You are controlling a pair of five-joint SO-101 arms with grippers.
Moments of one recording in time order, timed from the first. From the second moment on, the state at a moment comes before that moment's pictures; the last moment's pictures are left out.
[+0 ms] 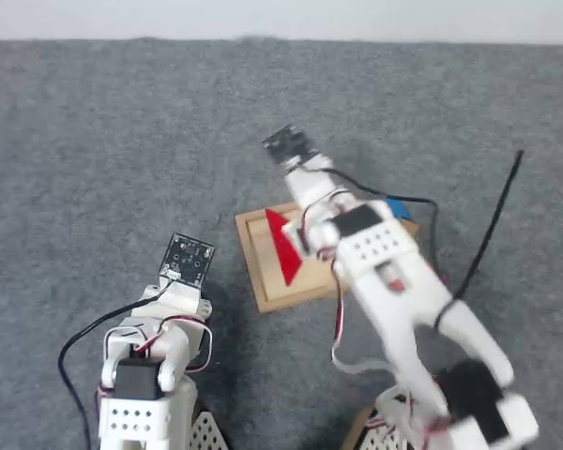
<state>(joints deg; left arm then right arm) -3.3 -103.1 96.9 72.2 -9.4 -28.4 -9.7 32.7 47.6 9.0</state>
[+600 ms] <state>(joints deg) -3.3 -103.1 96.9 72.2 -9.4 -31.9 9.4 23.0 49.0 9.0</state>
